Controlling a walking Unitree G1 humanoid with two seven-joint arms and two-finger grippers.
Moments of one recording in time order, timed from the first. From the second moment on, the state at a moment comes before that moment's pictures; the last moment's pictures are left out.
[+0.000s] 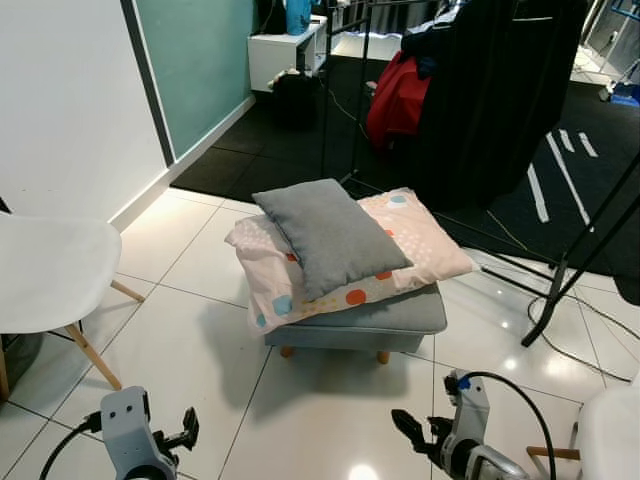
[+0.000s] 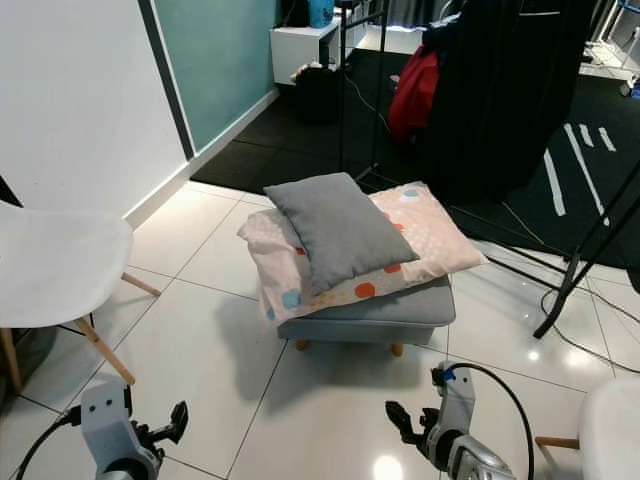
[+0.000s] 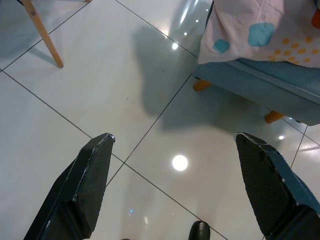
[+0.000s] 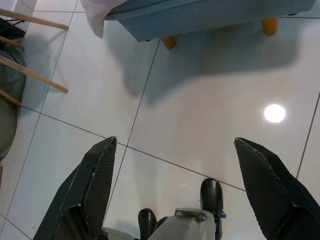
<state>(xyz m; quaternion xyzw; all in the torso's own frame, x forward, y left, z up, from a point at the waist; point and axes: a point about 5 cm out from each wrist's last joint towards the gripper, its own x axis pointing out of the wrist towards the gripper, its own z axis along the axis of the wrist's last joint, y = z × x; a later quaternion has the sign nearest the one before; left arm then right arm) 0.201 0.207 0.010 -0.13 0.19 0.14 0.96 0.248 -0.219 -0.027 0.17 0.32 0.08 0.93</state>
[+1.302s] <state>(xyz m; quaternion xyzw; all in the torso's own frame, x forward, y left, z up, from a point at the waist) 0.202 0.207 0.005 -0.14 0.20 0.14 0.96 0.248 -0.219 -0.027 0.17 0.32 0.08 0.93</state>
